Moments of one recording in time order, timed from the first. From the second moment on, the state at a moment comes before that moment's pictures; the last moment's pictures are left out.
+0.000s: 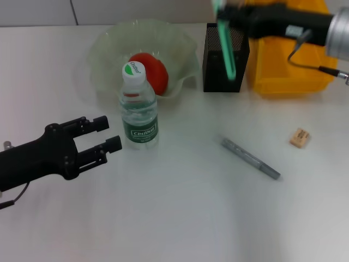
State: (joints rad) left arm -0.26 -2.04 0.91 0.59 1.60 1.66 -1.23; right arm 0.41 2.08 -1.22 -1.04 -1.43 -1.05 1.74
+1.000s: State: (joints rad) left arm -0.27 -2.06 0.83 0.58 1.60 1.67 -1.17; right arm 0.67 2.09 -1.20 -0.34 -0.73 -0.97 1.09
